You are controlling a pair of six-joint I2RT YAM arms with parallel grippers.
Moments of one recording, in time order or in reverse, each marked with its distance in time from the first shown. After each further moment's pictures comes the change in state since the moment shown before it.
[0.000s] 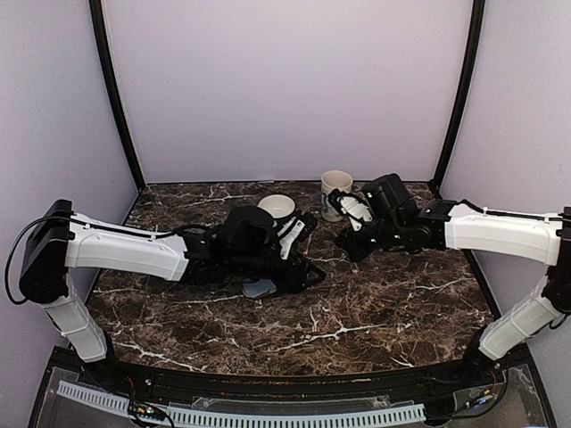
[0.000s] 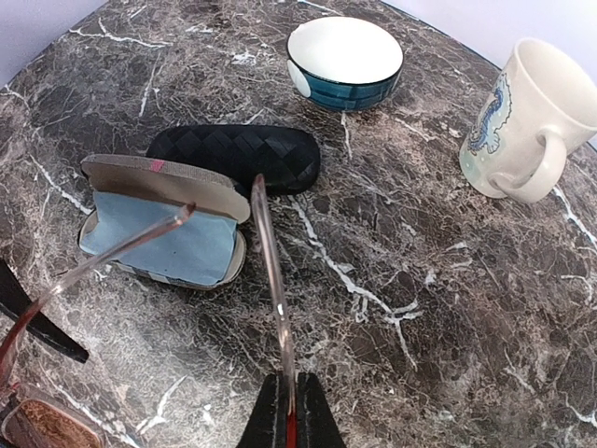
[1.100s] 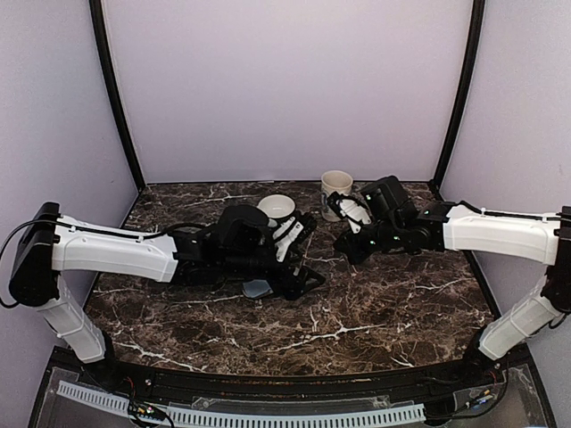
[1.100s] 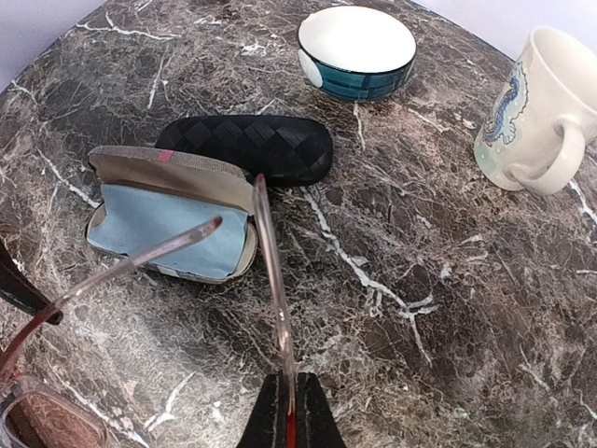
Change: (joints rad) left arm -0.022 -0.064 -0.018 -0.039 -0.054 0.121; right arm 0.000 0.008 -0.010 0.003 -0.040 0.015
